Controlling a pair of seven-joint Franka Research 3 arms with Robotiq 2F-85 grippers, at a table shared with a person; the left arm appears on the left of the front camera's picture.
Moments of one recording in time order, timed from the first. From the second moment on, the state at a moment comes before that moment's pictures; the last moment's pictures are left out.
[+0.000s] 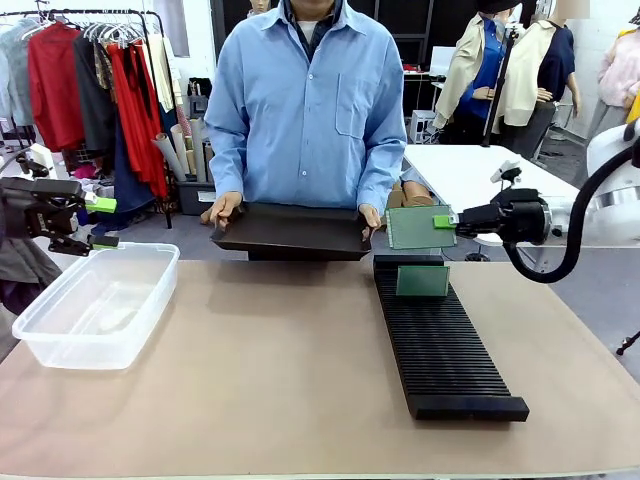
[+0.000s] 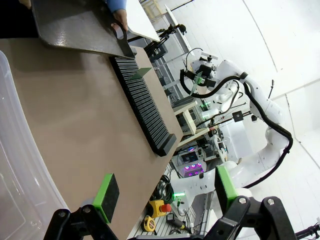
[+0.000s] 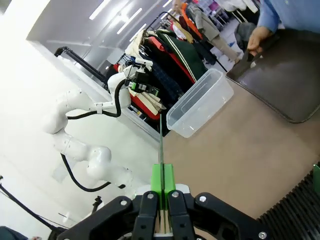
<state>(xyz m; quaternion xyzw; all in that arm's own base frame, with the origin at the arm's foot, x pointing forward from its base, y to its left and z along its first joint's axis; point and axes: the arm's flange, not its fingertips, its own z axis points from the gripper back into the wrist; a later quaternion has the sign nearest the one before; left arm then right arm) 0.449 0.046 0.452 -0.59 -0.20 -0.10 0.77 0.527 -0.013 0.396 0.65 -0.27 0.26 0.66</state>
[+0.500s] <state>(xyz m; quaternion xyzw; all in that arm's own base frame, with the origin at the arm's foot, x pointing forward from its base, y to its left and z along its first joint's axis) 0.449 0.046 0.452 -0.59 -0.20 -0.10 0.77 0.514 -0.037 0.358 0.63 -0.35 0.32 0.61</state>
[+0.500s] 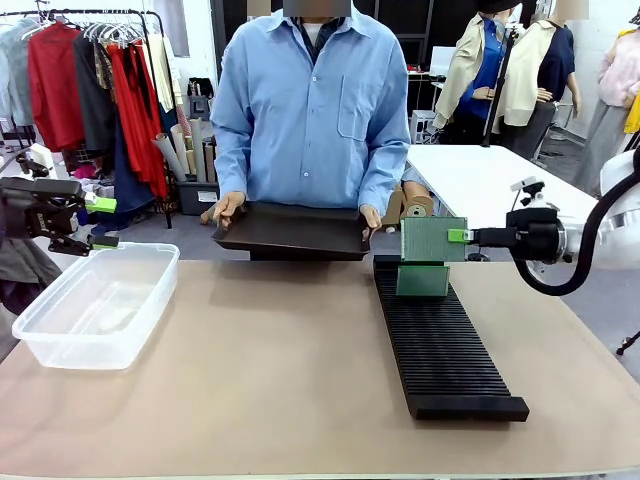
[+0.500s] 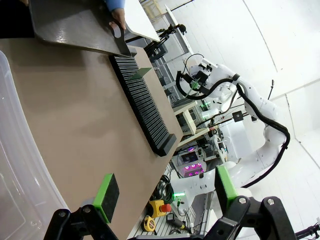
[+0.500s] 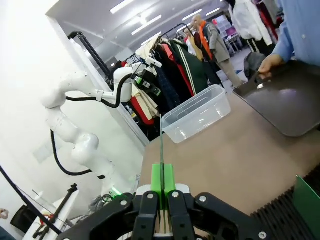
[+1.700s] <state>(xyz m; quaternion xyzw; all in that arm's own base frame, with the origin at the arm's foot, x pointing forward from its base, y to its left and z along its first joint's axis) 0.449 0.046 0.452 -0.59 -0.20 -0.10 0.77 0.503 -0.075 0.289 0.57 -0.41 0.42 0.57</state>
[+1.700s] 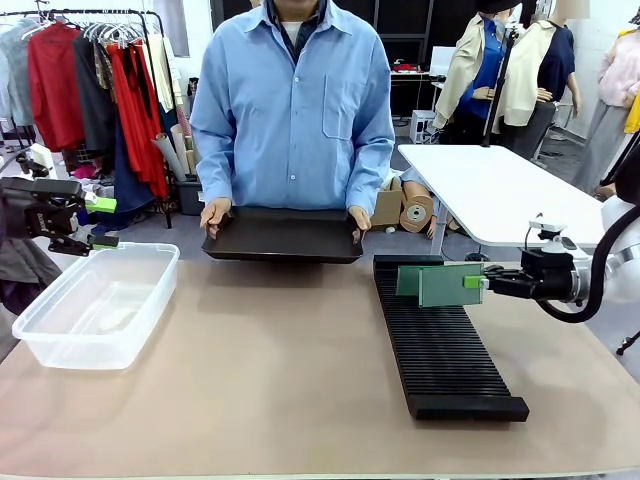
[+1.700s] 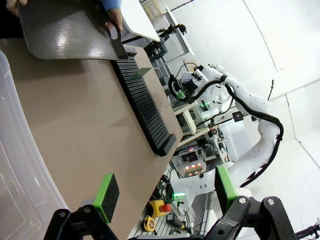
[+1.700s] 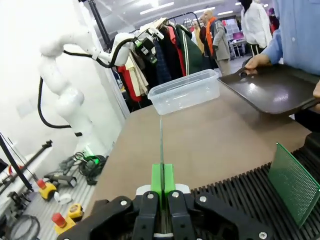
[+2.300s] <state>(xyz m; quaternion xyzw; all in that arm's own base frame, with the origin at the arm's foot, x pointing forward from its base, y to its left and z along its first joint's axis) 0.449 0.046 0.452 -0.59 -0.20 -0.10 0.77 0.500 -0.080 0.251 0.52 -0.45 0.47 0.55</state>
